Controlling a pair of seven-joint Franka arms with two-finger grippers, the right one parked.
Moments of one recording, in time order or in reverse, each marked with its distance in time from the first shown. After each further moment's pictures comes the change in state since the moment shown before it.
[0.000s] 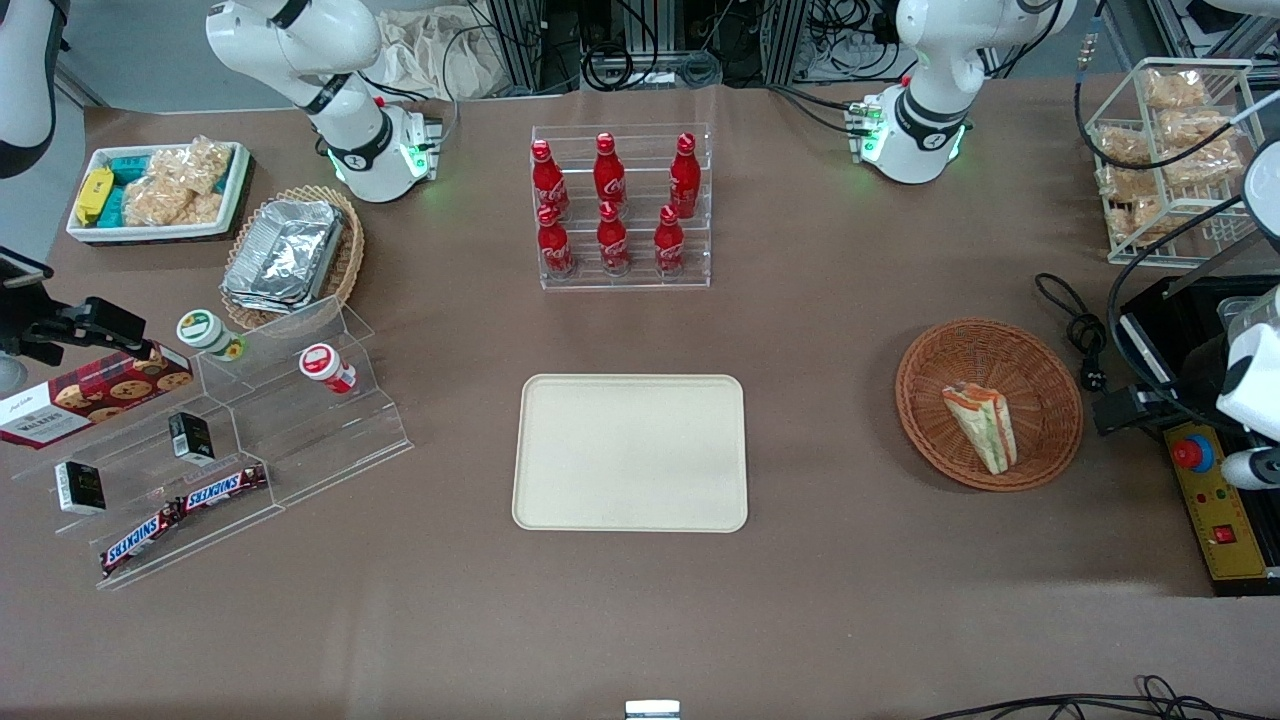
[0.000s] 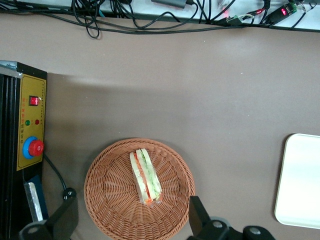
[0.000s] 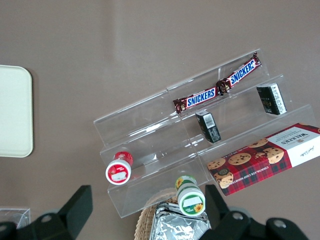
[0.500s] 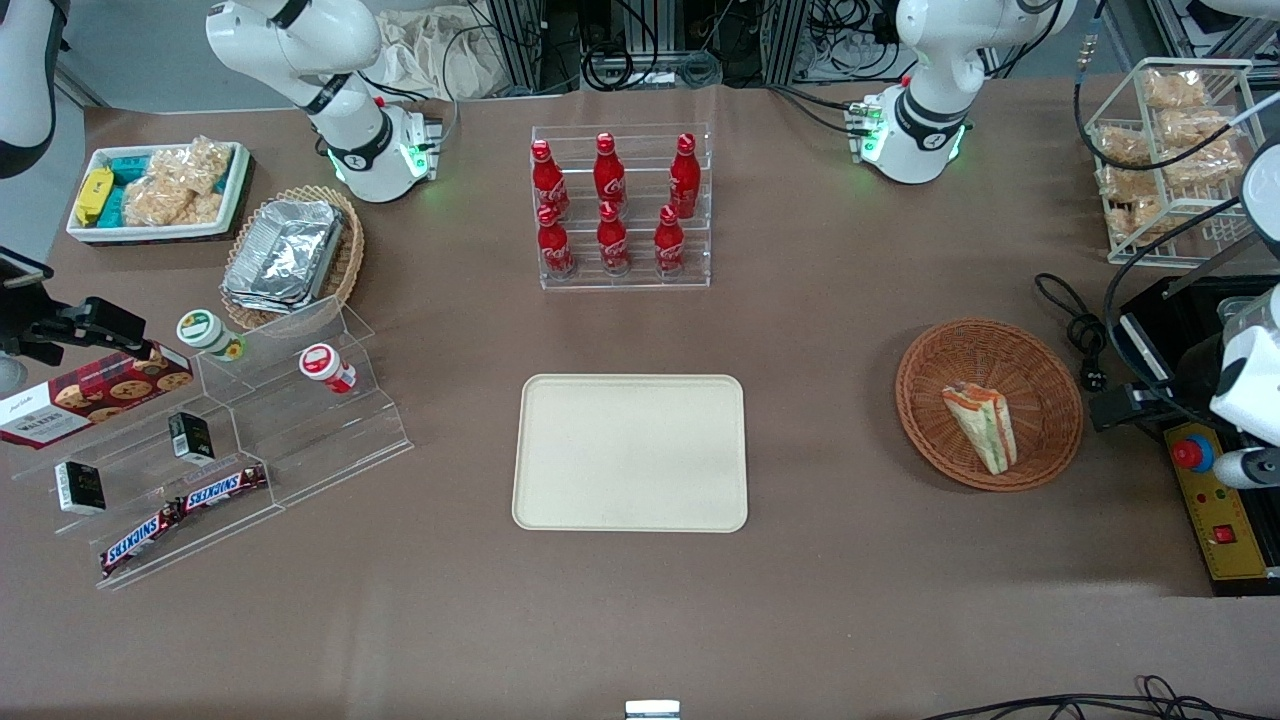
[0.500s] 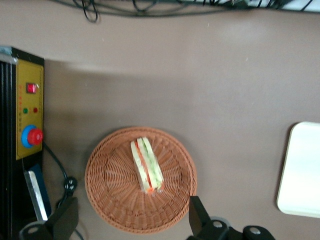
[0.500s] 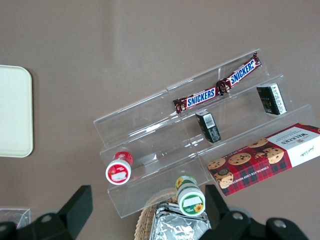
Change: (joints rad) arm 0.000 0.012 0.001 -0.008 0.000 -0.066 0.002
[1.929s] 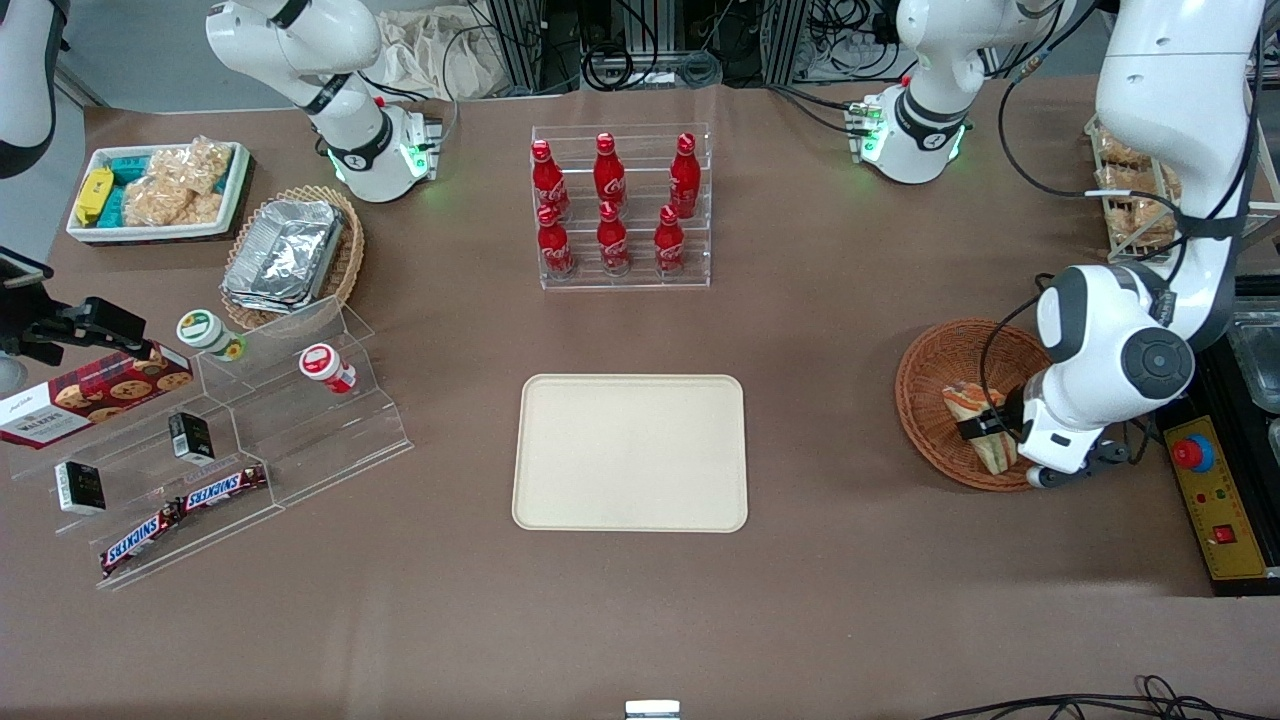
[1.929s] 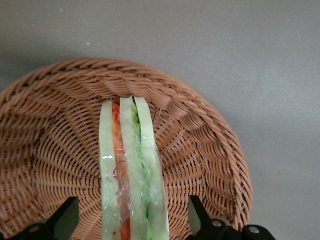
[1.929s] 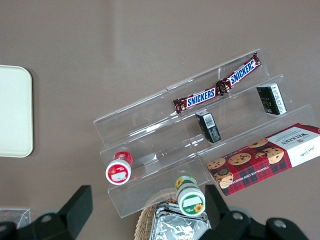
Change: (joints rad) arm 0.030 0.075 0.012 -0.672 -0.003 0.634 -0.236
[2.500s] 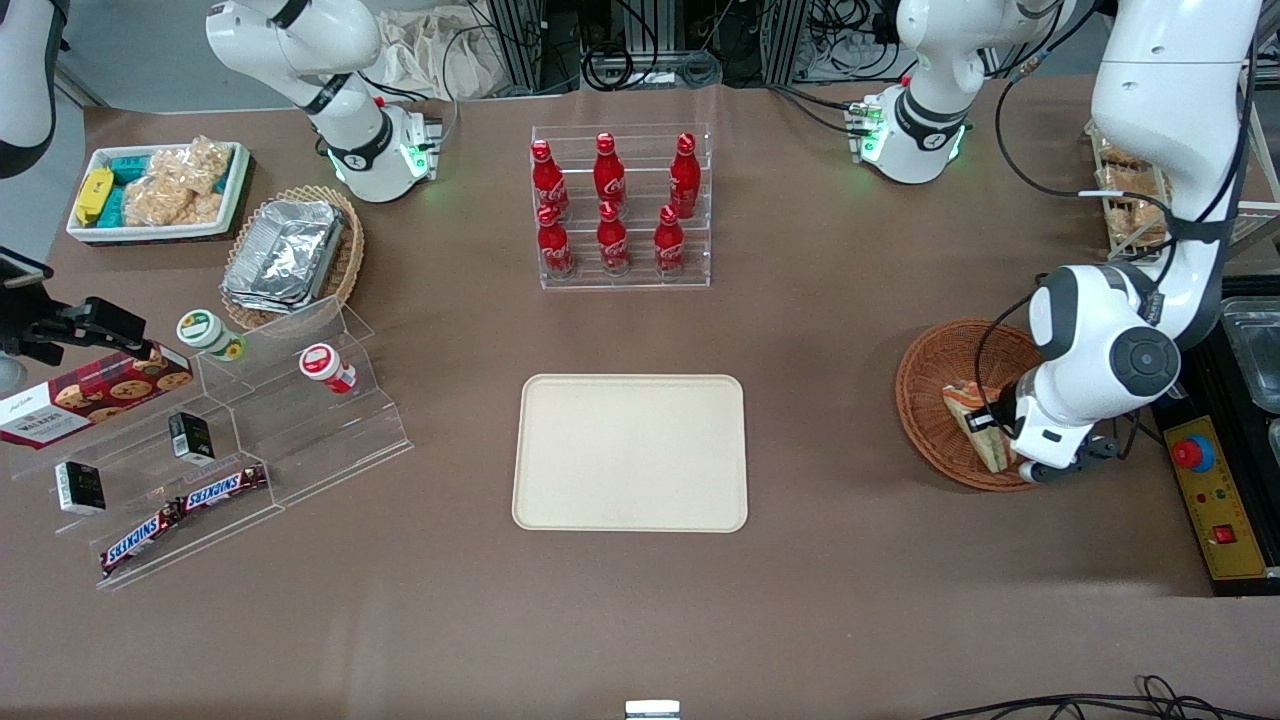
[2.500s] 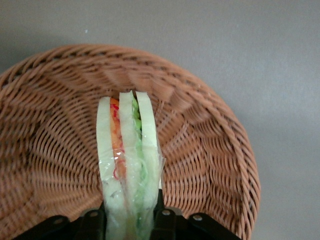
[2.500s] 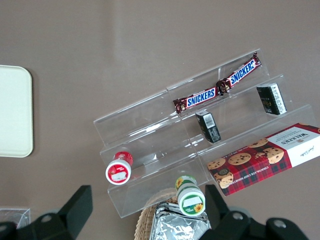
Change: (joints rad) arm 0.004 -0.012 -0.008 0.004 0.000 -0.050 -0.004
